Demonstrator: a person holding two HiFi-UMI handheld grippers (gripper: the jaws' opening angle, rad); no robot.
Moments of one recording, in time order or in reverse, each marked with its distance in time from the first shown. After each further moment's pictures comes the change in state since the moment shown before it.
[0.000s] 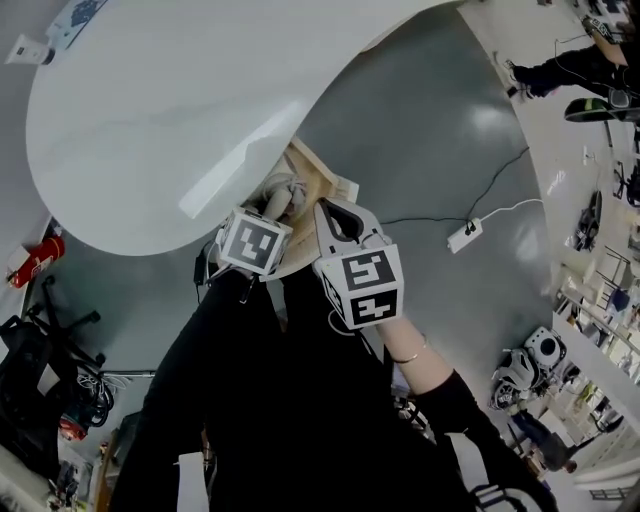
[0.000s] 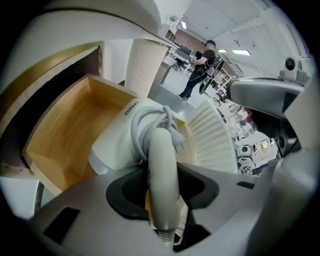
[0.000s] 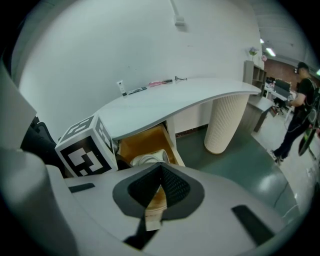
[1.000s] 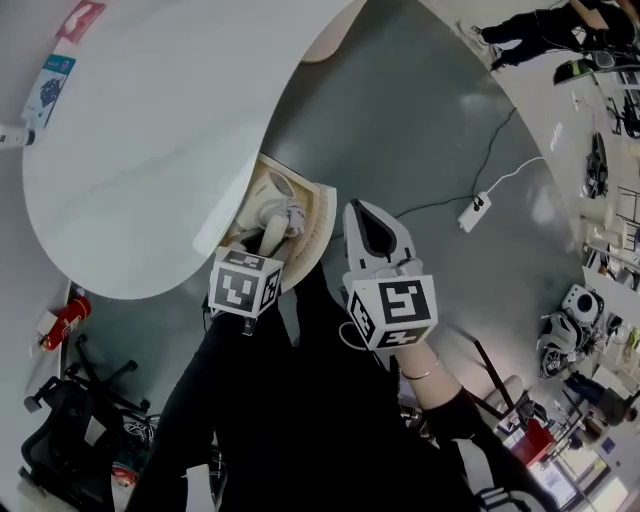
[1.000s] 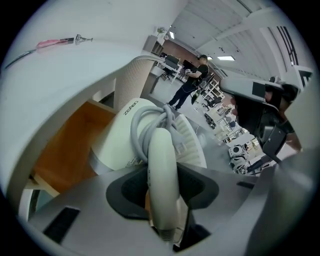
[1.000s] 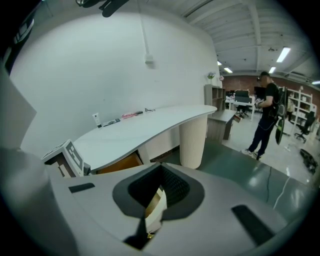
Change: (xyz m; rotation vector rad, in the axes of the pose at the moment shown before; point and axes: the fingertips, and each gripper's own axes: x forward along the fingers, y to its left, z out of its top) left arm -0.036 -0.041 0.013 0.053 -0.082 -0.107; right arm -0.082 -0.057 0.018 0.209 -0.317 -0.272
